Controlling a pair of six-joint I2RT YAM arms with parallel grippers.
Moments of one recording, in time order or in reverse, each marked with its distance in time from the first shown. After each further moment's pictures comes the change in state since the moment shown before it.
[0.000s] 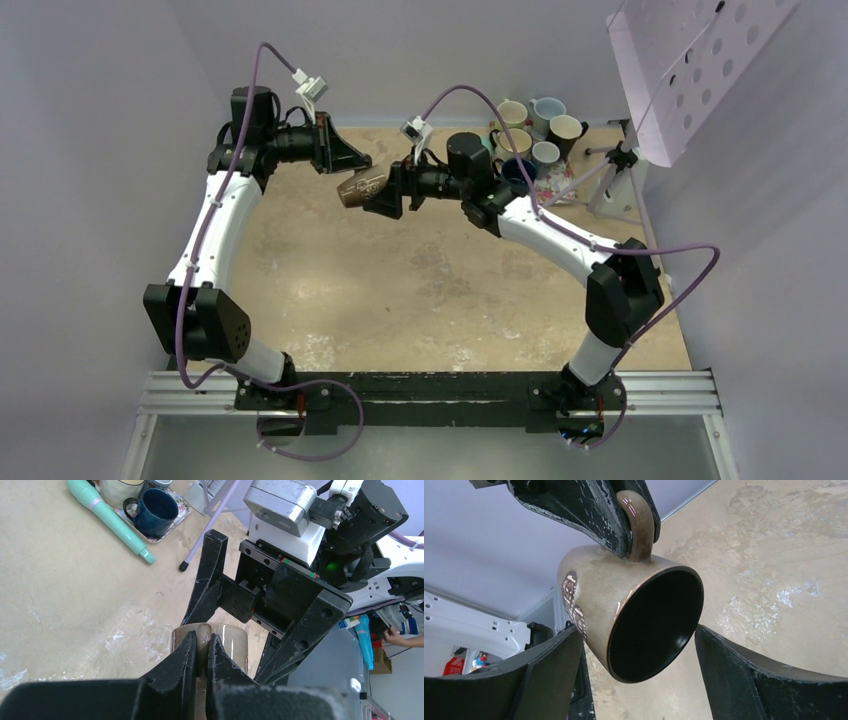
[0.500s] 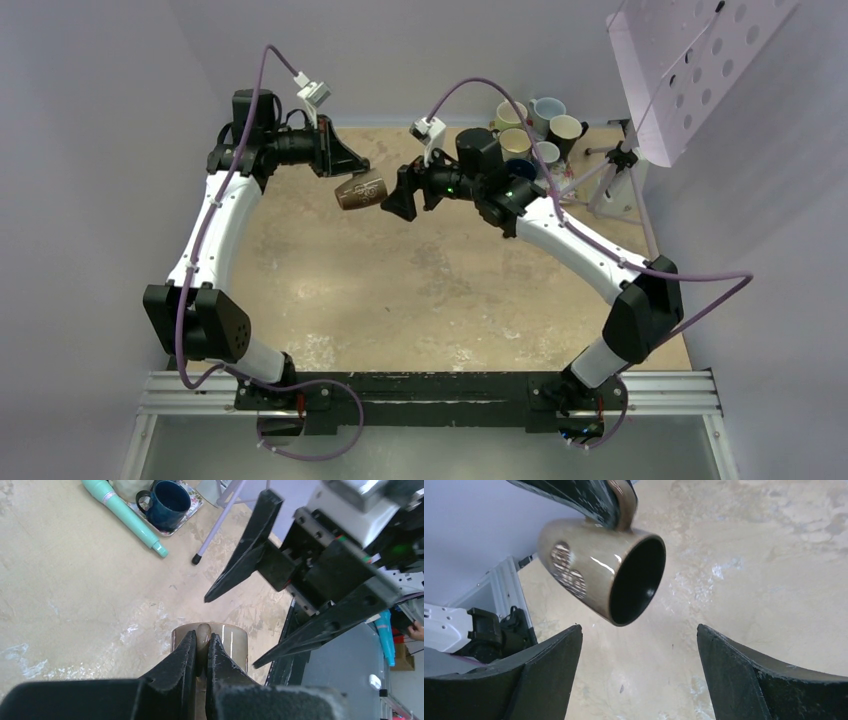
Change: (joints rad) left arm -0.002 0.000 0.002 -0.066 -0.037 0.096; right arm 0.000 -0.101 0.035 -0.307 0.183 -0.248
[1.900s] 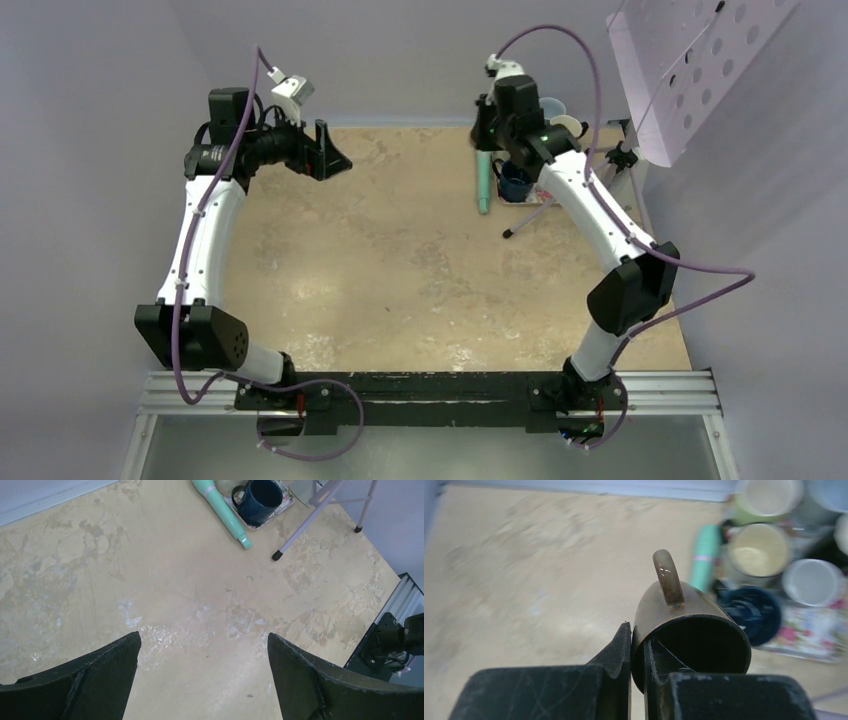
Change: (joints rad) left arm 0.062 -0.042 0.071 -0.142 -0.298 0.165; right arm -0.198 0.126 0.364 -0.389 0.513 0.080
